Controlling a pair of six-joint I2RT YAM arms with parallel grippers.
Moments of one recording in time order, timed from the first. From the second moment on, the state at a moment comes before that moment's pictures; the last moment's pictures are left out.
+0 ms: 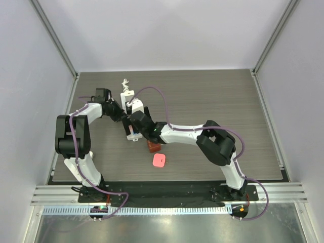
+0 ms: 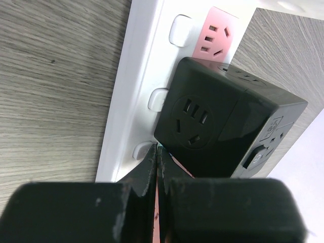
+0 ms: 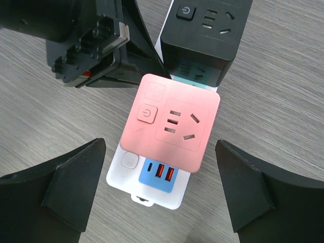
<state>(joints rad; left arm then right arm) -0.03 1.82 1.13 -0.35 0.40 -0.76 1.05 2.06 1.45 0.11 0.40 0.34</state>
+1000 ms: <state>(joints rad) -0.03 1.84 1.13 -0.30 0.39 -0.78 1.08 2.18 1.49 0.17 0.60 0.31</state>
